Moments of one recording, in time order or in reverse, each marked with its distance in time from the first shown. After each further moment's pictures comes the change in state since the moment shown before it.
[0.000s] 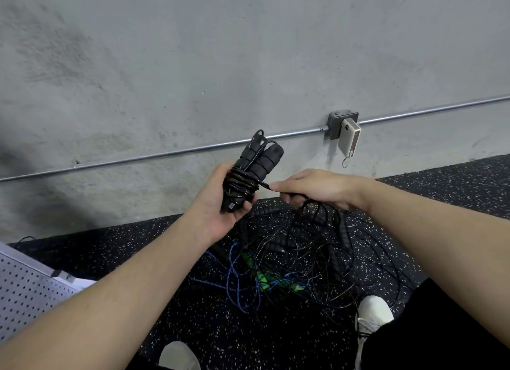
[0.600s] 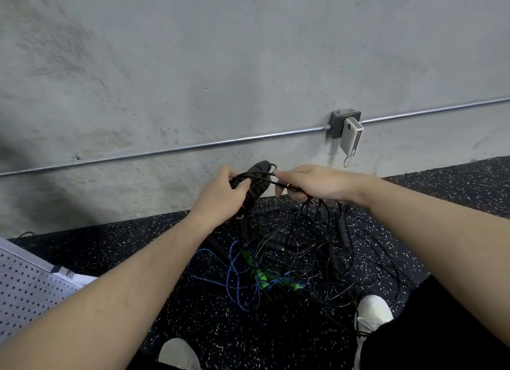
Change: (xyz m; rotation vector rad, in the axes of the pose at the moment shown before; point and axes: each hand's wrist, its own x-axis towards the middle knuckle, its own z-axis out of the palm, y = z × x) left_hand 0.019 -0.003 -0.018 1.108 0.168 0.360; right_hand 0.011 -0.003 -0.001 -0.126 0.074 -0.051
